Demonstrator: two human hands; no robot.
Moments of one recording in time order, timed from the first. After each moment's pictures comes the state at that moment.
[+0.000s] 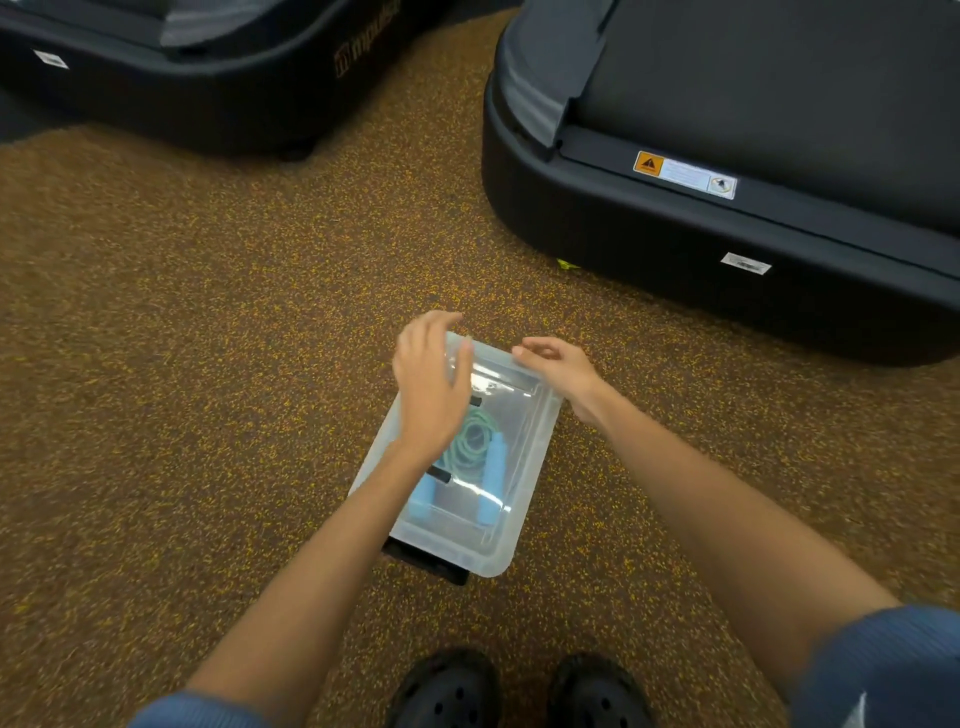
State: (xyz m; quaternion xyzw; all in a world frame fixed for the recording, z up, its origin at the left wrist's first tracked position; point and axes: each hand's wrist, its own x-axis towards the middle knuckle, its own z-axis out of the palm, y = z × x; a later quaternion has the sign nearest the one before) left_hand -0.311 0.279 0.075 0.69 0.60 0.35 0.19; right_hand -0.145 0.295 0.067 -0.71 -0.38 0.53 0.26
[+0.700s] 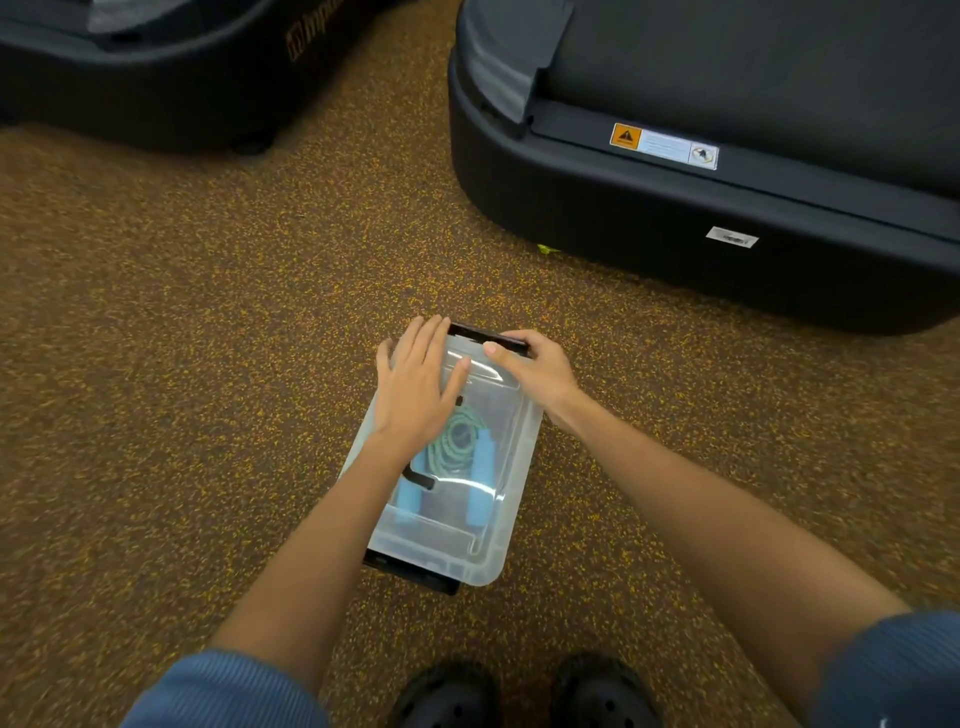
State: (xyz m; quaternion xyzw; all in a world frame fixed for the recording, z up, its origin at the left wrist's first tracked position) left_hand -0.319 0.299 0.027 0.80 0.57 0.13 0.10; right_hand -0.152 0.293 0.039 -0.71 -0.41 0.46 0.35
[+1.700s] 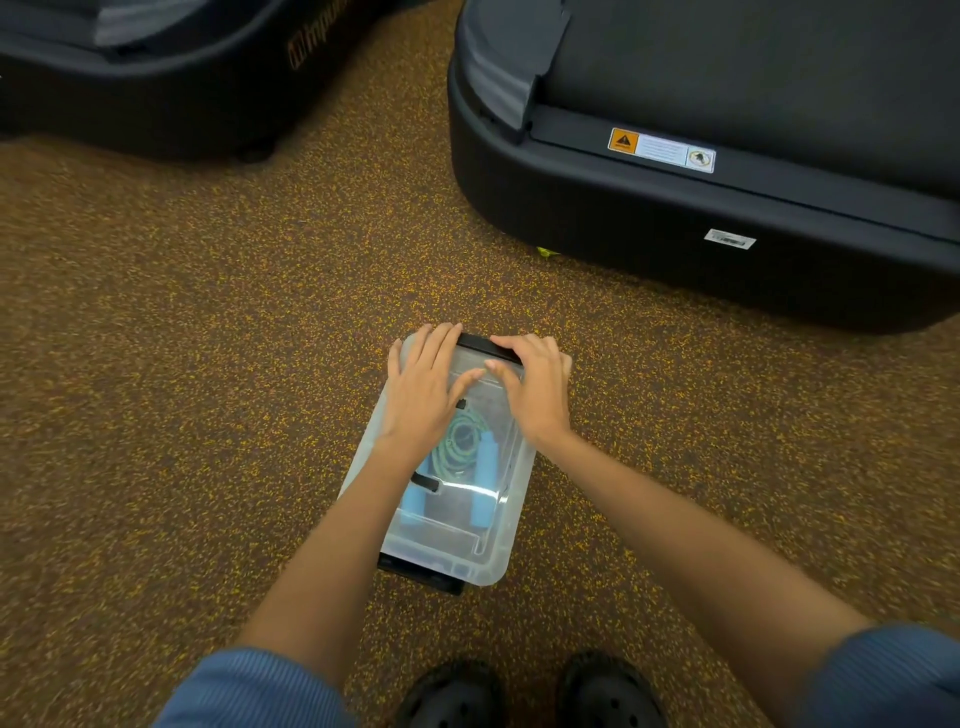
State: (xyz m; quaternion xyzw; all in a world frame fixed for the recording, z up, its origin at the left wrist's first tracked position) left_hand -0.317 0.299 0.025 0.82 0.55 0.15 0.11; right_hand -0.168 0.275 0.032 -0.72 -0.60 0.18 0.32
